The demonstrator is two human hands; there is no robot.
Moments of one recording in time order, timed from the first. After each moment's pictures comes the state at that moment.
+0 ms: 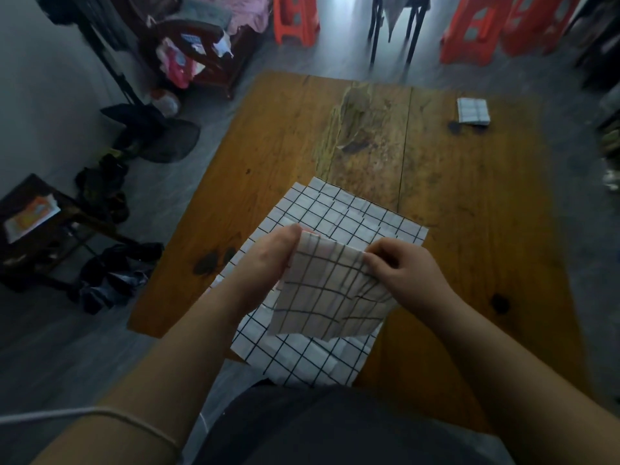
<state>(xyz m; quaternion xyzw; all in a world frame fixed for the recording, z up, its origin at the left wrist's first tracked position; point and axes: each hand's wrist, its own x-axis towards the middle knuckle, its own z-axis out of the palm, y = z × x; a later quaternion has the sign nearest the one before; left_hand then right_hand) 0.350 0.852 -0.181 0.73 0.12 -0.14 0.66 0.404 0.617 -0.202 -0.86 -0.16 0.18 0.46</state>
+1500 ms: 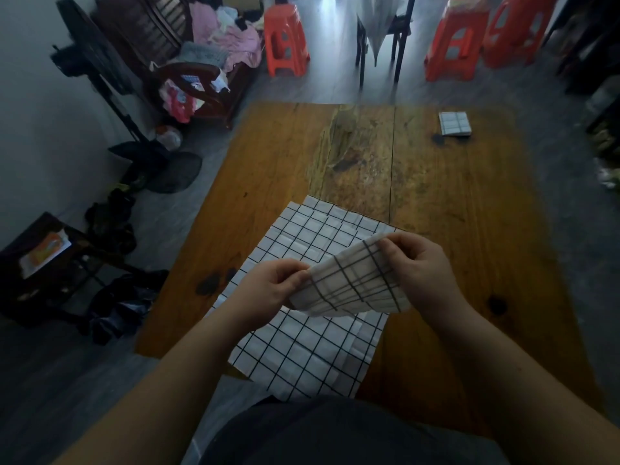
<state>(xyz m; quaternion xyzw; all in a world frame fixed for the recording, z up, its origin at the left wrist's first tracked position) 0.334 0.841 -0.182 0.85 0.06 -0.14 0.51 0.399 0.599 -0.182 -0.78 -0.05 0.09 0.62</state>
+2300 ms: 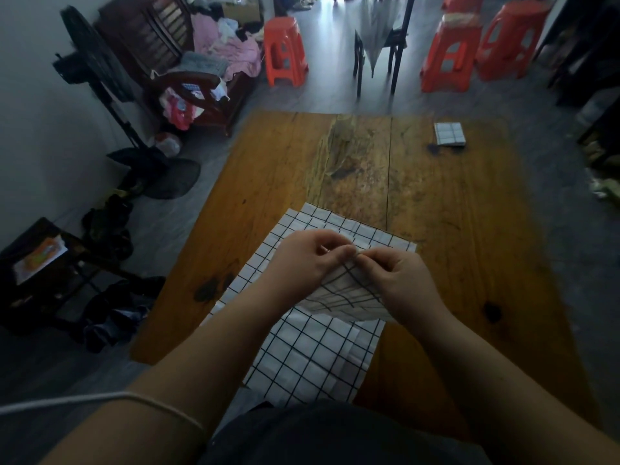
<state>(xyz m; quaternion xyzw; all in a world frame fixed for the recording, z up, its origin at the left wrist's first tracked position) 0.377 0.795 -0.148 0.90 -0.02 -0.02 0.43 0.389 0.614 -0.173 -0.81 -0.11 0.11 0.57</state>
